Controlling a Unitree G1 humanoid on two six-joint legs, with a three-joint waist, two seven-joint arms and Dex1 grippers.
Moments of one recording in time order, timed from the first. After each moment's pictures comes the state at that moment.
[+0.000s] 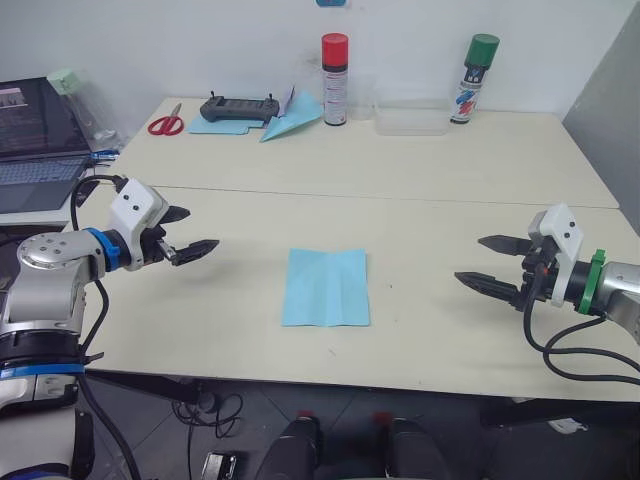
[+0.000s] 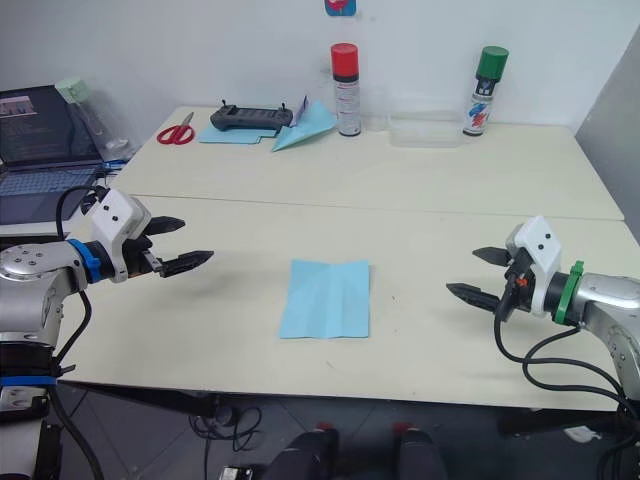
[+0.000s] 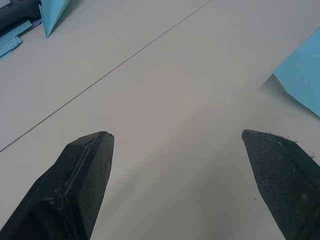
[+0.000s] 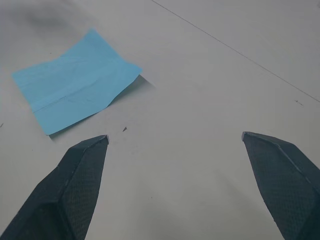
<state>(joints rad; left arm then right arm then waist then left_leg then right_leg) -0.52 0.88 0.15 0.37 -0.22 0.25 -1.03 -0.22 -0.89 -0.21 -0.31 0.56 0.69 0.89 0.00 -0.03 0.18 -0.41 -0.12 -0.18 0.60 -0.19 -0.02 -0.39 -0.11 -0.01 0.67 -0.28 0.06</state>
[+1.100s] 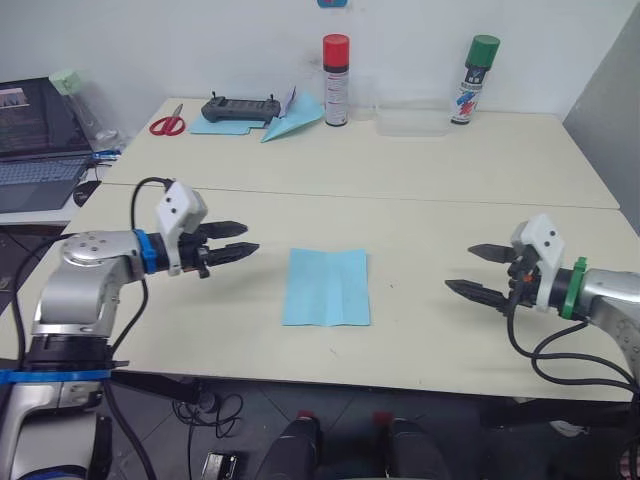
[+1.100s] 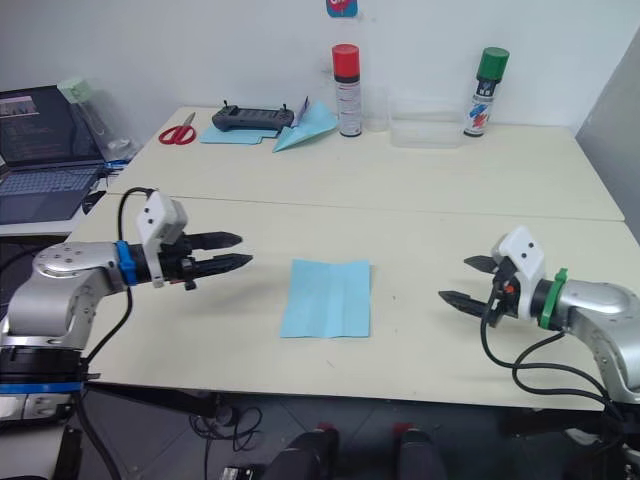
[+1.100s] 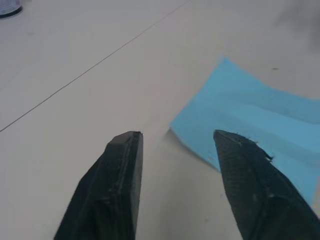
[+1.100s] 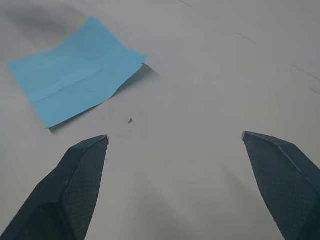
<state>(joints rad) -0.49 0.77 0.08 0.10 -0.35 0.43 -1.10 -0.22 -0.84 -0.12 -0.30 0.49 0.67 0.86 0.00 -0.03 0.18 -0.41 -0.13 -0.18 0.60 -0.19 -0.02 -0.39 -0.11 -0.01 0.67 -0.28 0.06</state>
